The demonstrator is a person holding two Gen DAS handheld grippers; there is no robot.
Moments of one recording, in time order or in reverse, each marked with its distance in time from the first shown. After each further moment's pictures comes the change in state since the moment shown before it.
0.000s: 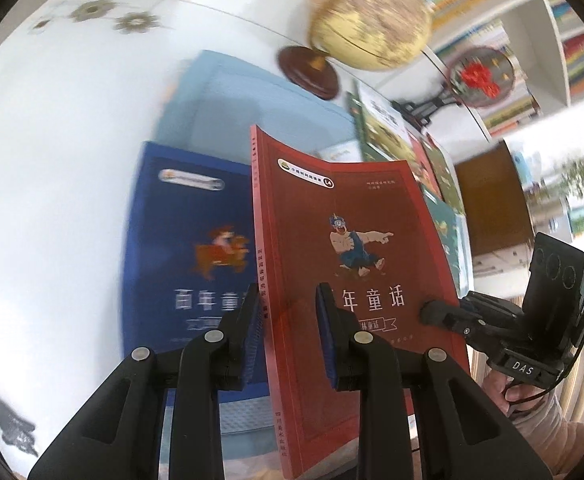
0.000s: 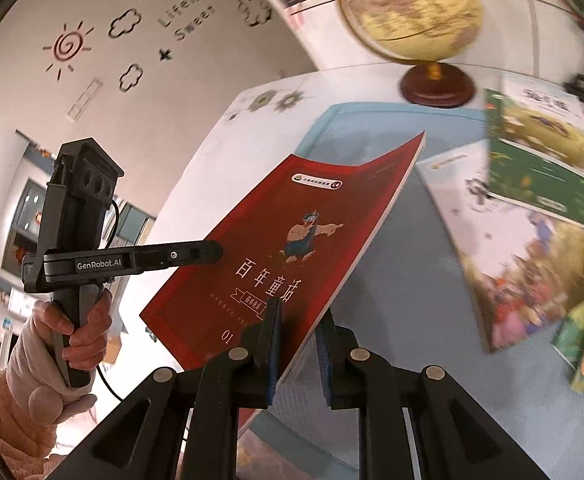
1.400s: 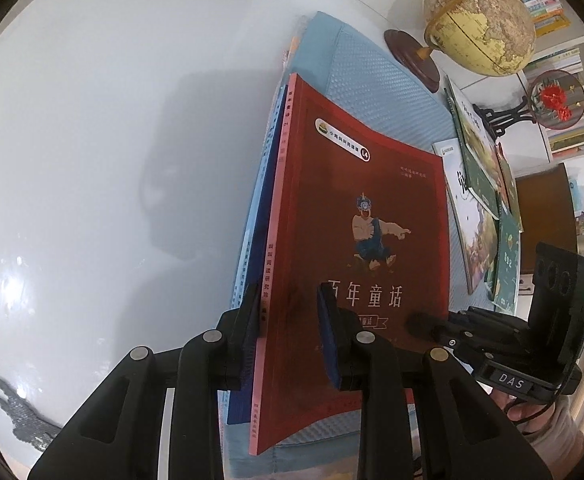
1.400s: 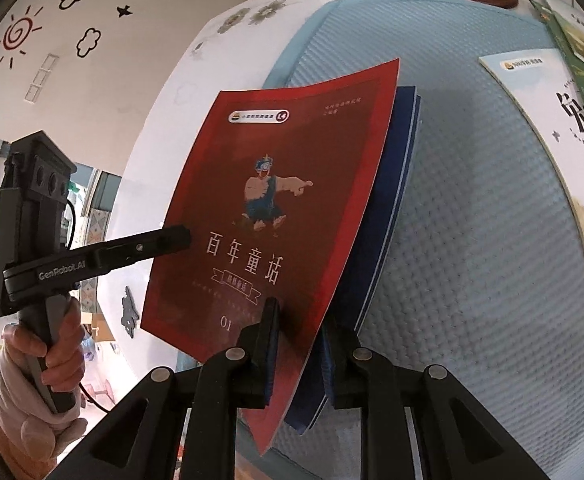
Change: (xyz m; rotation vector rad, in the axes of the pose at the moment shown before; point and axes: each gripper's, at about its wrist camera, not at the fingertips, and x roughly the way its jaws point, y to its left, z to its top) left arm 0.031 0.077 -0.011 -0.130 0.072 0.133; right arm 0.134 -0.003 0.000 0.112 0.222 -0.021
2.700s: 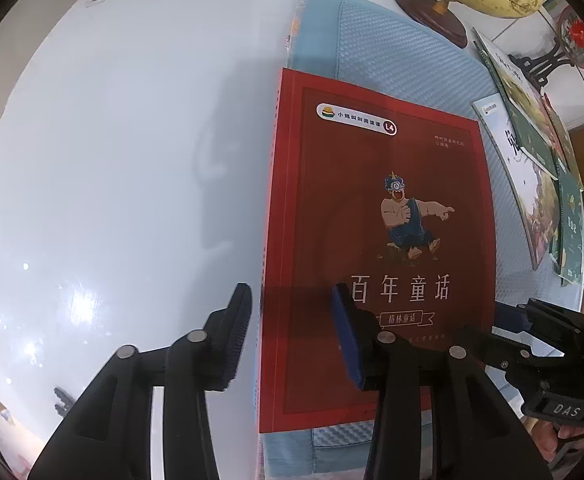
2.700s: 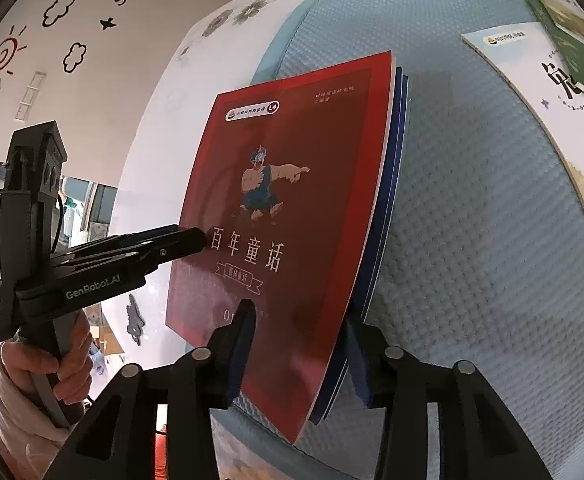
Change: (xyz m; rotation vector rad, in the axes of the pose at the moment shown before) left arm 0.013 -0.025 0.002 0.132 0.049 0.292; right arm 0.008 0.006 -0.011 0.068 -0.002 0.007
